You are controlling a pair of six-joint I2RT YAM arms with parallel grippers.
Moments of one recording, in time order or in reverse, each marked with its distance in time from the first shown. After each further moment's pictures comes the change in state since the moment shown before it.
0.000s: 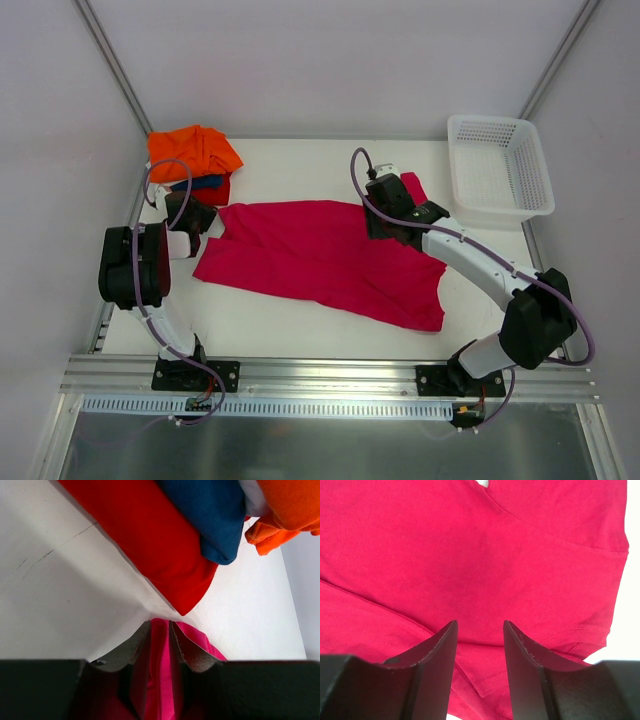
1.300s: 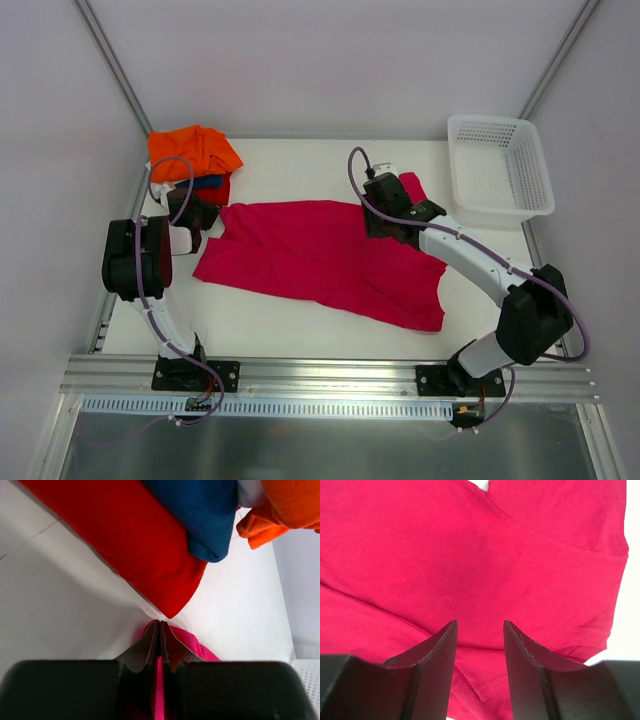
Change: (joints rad) left arm 0.000 0.069 0.048 0.030 0.081 -0.026; right arm 0.000 0.015 0.011 0.007 0.005 0.000
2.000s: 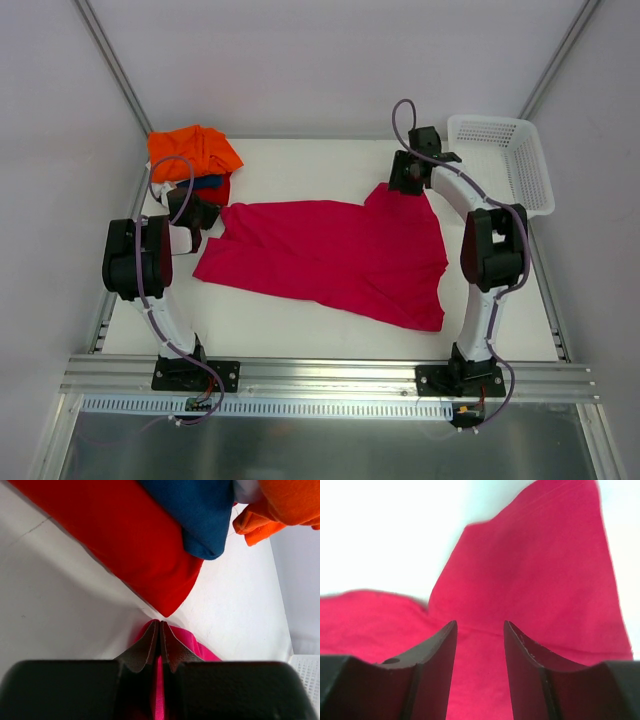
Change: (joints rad) left arm 0.000 0.005 0.007 0.000 0.022 0.000; right arm -0.401 0.493 0.408 0.044 -0.346 0.074
